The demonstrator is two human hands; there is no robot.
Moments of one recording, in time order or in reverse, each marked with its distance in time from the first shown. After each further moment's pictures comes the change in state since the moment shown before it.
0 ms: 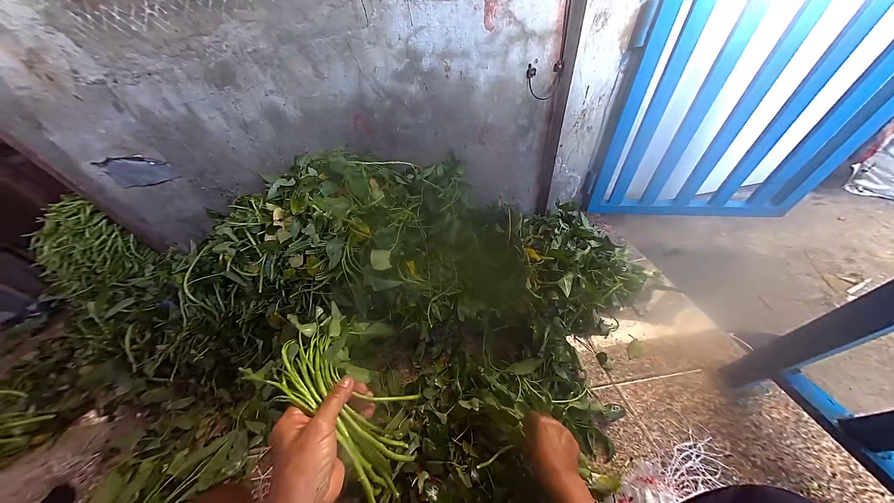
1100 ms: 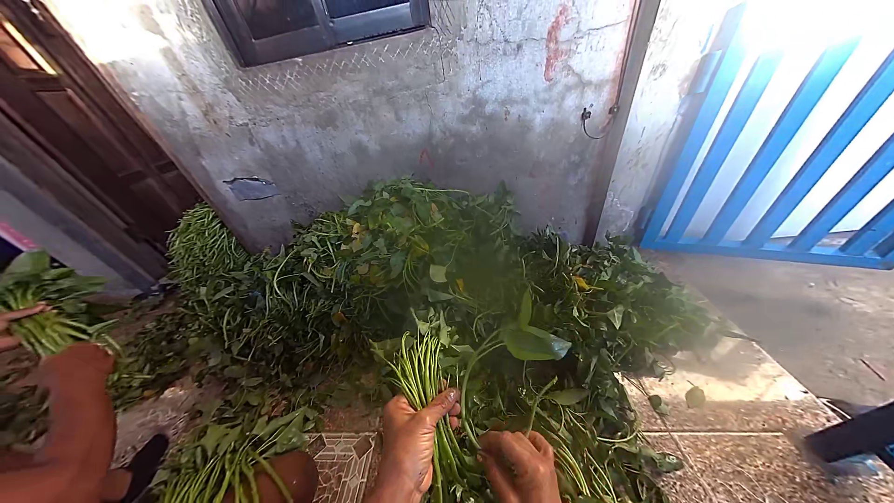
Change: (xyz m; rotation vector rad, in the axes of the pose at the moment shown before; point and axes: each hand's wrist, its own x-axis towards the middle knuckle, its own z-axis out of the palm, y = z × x) left_hand -0.024 -0.012 -0.003 -0.061 -0.206 -0.074; right_hand -0.134 -0.100 -0.040 0.706 0.435 -0.907
